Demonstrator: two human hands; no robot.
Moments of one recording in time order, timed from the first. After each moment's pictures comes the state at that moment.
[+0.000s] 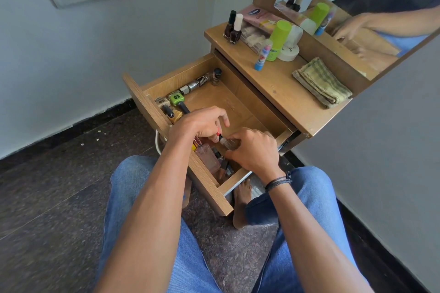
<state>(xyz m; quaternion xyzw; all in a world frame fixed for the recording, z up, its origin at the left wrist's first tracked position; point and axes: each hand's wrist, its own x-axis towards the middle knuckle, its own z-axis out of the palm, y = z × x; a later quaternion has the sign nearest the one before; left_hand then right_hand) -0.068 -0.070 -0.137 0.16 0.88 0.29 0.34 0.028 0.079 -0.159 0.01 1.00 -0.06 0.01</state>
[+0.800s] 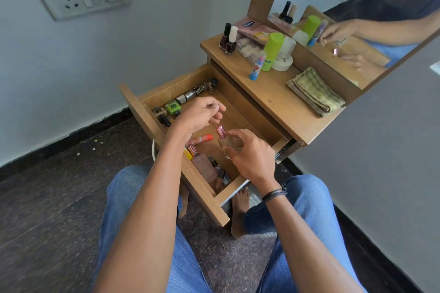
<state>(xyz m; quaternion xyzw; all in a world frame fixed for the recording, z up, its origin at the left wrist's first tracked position) -0.079 -0.075 -0.128 0.06 0.80 0.55 0.23 0.032 0.080 -0.159 0.05 0.97 -0.22 -0.07</state>
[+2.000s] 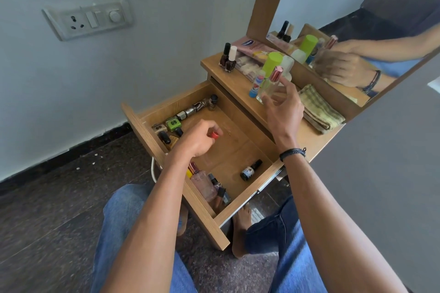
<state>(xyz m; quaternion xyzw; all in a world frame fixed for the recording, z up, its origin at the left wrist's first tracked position) -0.083 -0.070 -0.142 0.10 0.89 0.40 0.19 -0.068 0.130 -0.088 0.18 0.85 -0.41 -0.29</state>
